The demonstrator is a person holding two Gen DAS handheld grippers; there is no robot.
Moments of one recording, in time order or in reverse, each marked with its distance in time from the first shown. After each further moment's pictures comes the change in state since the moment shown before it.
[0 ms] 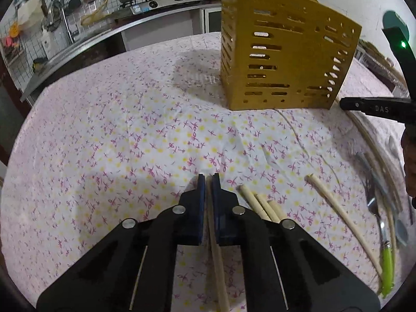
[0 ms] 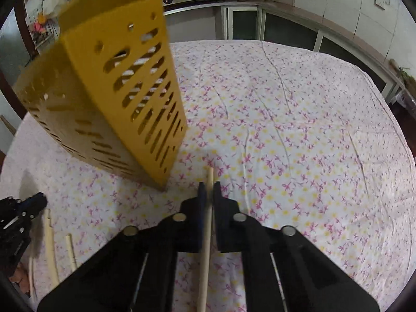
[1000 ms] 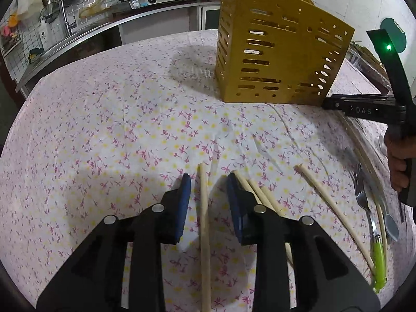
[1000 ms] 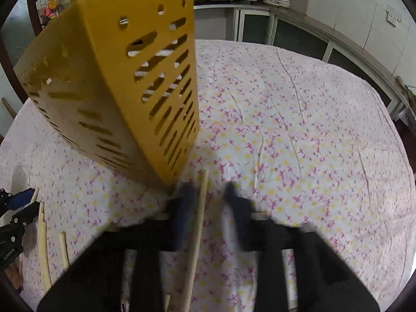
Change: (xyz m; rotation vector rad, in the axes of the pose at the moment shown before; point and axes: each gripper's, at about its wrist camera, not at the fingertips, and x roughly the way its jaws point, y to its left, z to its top) left arm 0.003 0.006 -0.006 -0.016 0.011 -0.042; right arm 0.007 0.027 -0.010 -0.093 0.000 -0.014
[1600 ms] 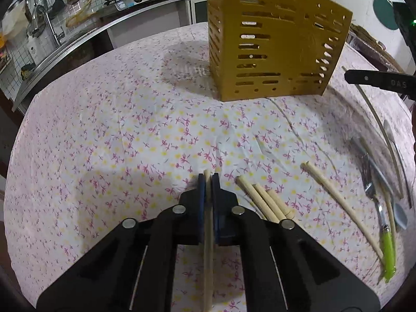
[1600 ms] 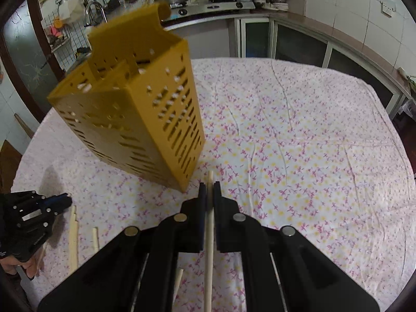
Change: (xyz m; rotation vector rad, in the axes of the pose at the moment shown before) left arm 0.005 -0.003 0.018 0.087 0.056 0.019; right arm -0.039 -0.019 0.008 0.056 -0.059 0.090
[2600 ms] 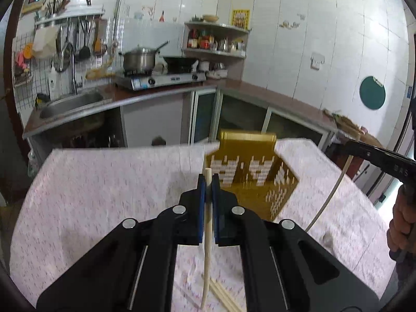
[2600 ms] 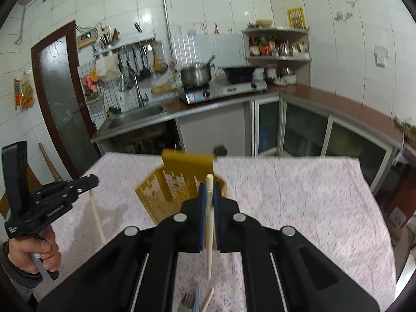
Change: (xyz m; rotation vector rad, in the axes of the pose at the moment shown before) left arm -0.145 0.002 0.075 -0.141 -0.488 -0.075; right arm -0.174 0.023 0.036 -0.058 -0.419 0.087
